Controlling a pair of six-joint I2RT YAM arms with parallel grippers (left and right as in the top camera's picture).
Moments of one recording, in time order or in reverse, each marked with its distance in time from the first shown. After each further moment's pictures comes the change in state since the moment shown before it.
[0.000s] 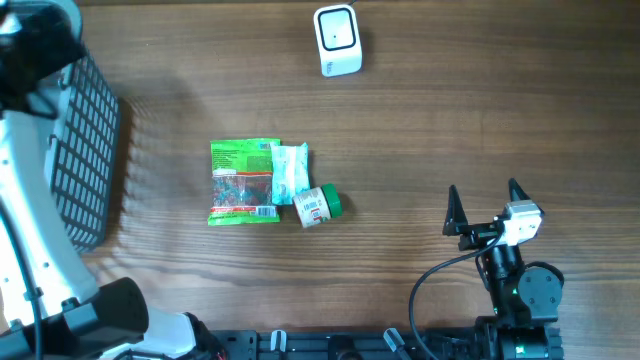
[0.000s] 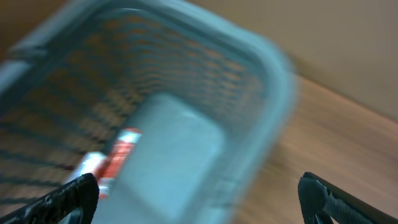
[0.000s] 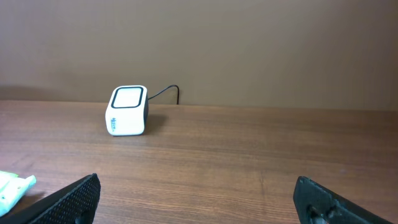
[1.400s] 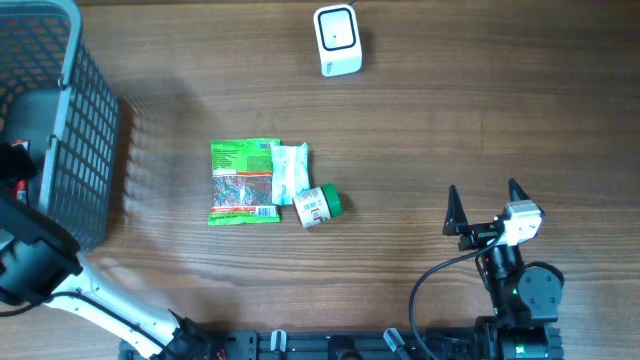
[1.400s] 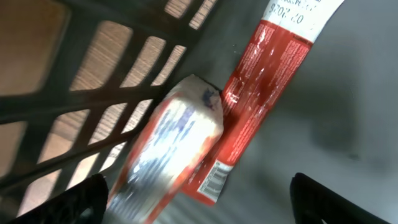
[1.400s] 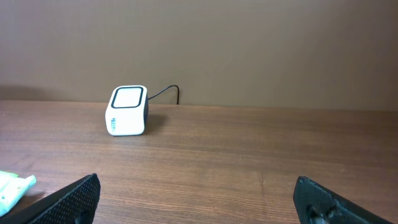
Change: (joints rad) left arm 0.434 0.508 -0.219 0.165 -0.026 0.358; right arm 0.000 0.000 0.000 0.000 0.000 0.000
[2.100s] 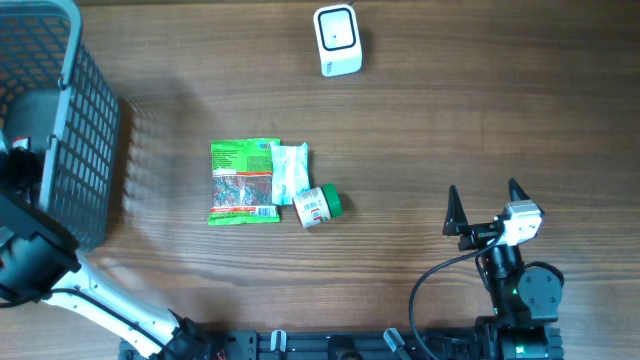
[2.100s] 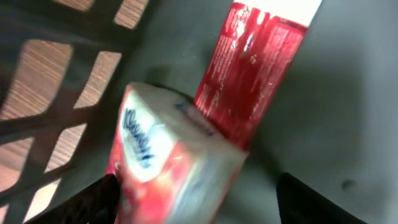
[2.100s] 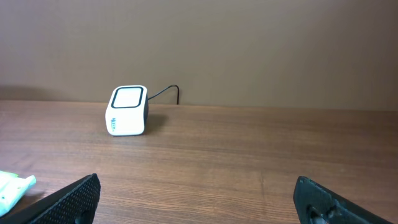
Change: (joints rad) left arm 0.000 0.031 -0.080 0.104 0.080 0.020; right arm 0.000 0.000 0.000 0.000 0.000 0.000
